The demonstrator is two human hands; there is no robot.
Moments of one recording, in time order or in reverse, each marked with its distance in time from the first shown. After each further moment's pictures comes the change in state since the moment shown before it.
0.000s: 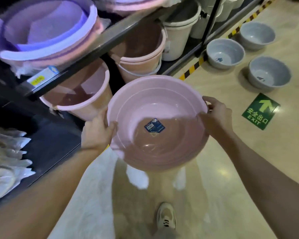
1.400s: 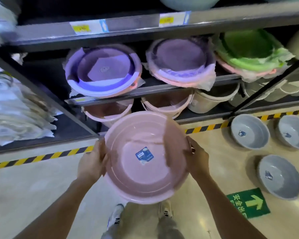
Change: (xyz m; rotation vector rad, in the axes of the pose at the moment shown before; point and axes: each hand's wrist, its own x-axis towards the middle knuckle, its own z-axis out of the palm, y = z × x) left_hand -0.017 0.165 -0.054 0.016 0.155 -0.531; right_hand 0.175 -0.121 -0.102 -0.100 -0.503 -0.266
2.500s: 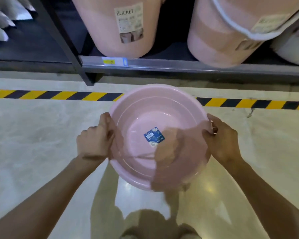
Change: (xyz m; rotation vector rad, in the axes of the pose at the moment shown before) left_hand 0.116 -0.258 0.484 0.288 0.218 -0.160; right_hand 0.223 0.337 0.384 -0.235 -0.016 -0.420
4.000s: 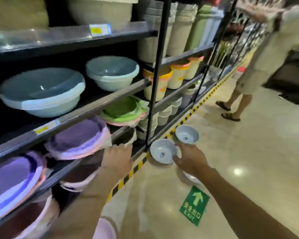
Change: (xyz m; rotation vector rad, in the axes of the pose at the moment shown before) left_hand -0.125 0.493 -0.758 0.229 0.020 1.247; right_hand -0.205 -0.270 -0.812 -0.364 0.236 0.476
